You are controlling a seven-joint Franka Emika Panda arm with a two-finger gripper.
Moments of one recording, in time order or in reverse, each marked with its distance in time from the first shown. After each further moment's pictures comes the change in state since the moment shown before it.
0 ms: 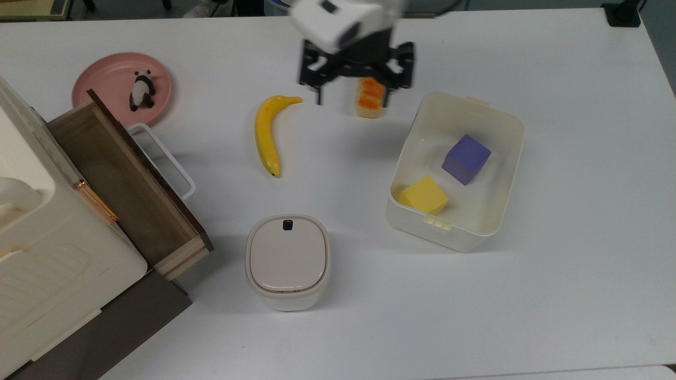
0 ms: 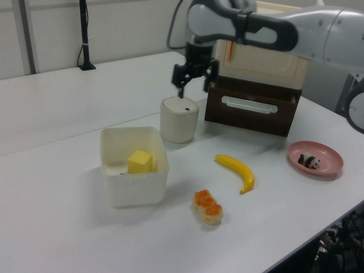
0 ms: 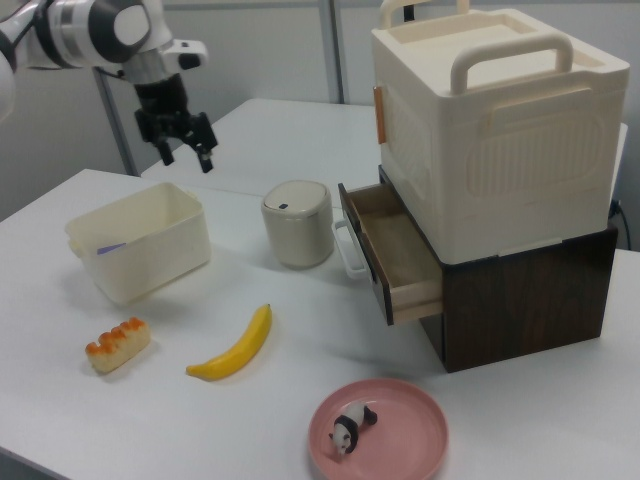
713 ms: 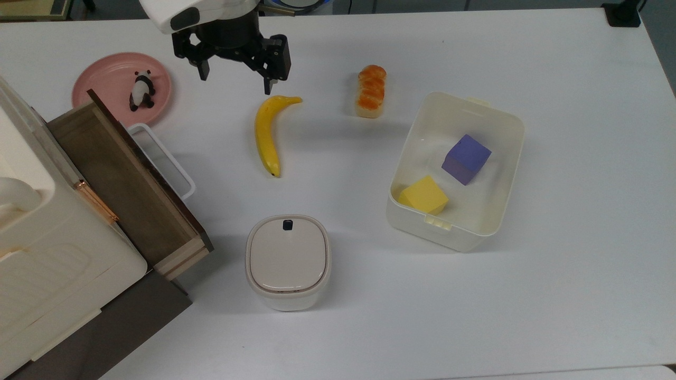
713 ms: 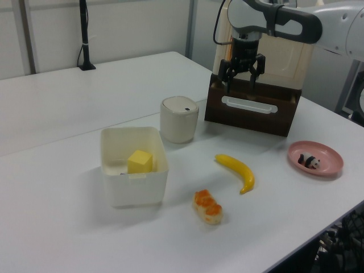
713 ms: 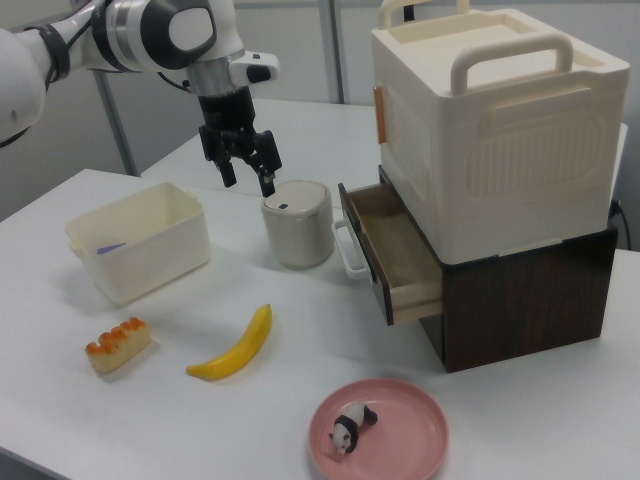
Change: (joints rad) arm -0.153 -0.053 -0.070 -0.070 -0.019 -0.051 -0.079
